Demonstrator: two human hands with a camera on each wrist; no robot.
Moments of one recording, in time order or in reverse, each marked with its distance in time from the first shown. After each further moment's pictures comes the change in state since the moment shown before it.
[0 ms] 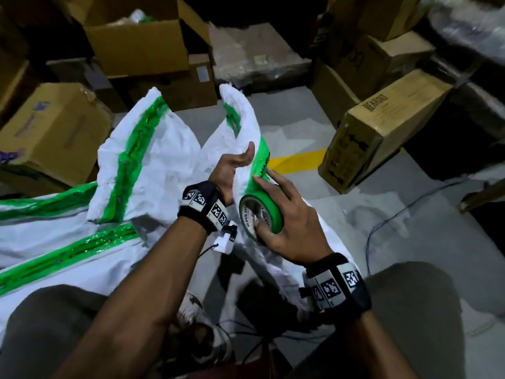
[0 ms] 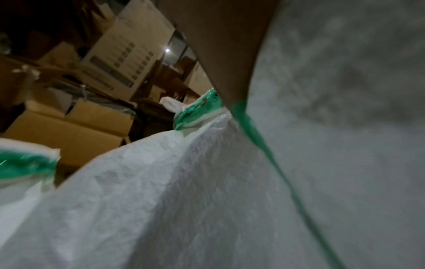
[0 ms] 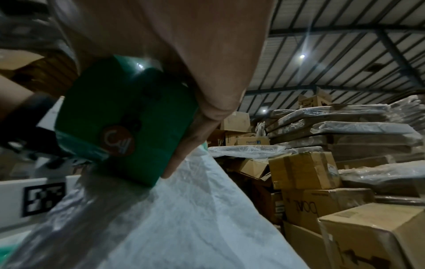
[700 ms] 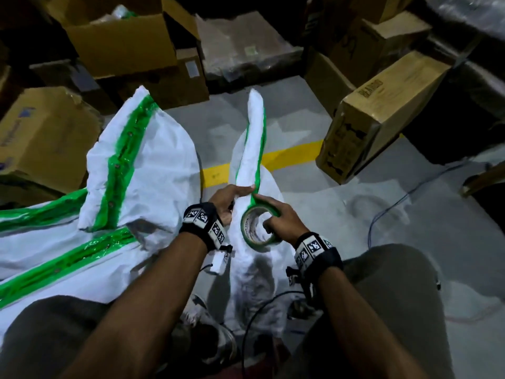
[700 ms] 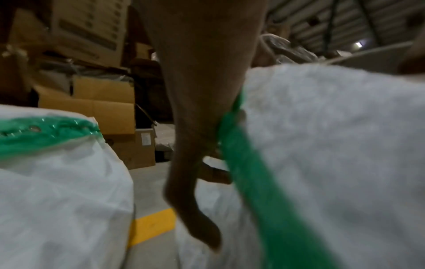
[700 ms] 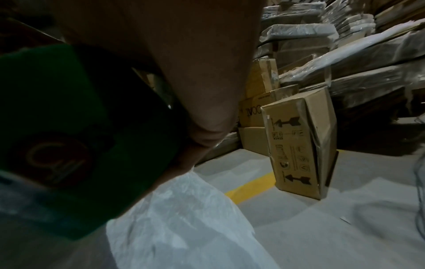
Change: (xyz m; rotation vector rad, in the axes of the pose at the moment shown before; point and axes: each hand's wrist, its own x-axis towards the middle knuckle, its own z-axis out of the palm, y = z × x) left_hand 0.026 -0.046 -0.051 0.200 0.225 -0.267; right_hand 0.018 0.075 0.063 0.532 -0.273 0.665
